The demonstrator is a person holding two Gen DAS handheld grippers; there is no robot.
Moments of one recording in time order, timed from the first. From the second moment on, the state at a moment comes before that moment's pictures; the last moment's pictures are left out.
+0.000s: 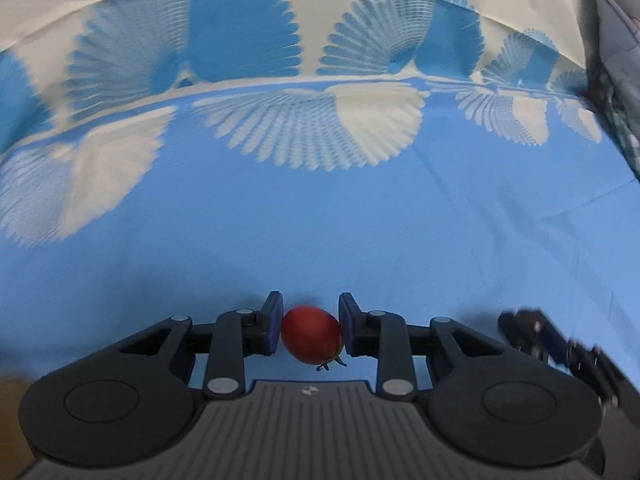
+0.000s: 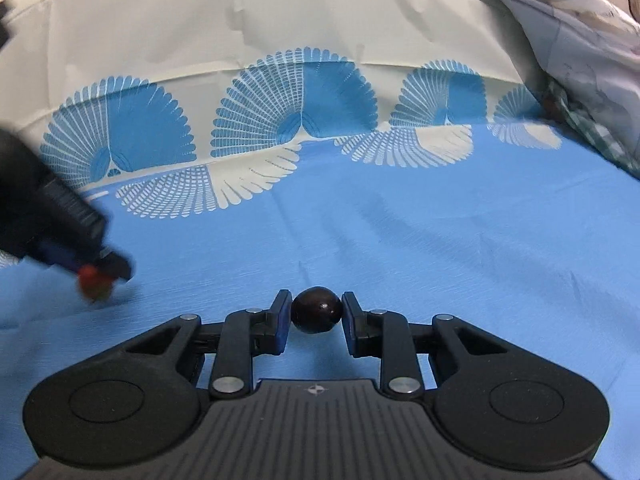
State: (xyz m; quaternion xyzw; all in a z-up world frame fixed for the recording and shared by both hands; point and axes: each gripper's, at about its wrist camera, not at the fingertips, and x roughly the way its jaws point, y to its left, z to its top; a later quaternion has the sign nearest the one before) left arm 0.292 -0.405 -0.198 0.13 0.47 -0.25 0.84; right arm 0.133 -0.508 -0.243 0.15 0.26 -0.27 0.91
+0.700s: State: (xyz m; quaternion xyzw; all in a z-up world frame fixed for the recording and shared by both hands) left arm 0.132 -0.158 -0.054 0.04 0.45 -0.18 0.87; right arm 0.015 -0.352 -0.127 0.15 0.29 -0.14 0.93
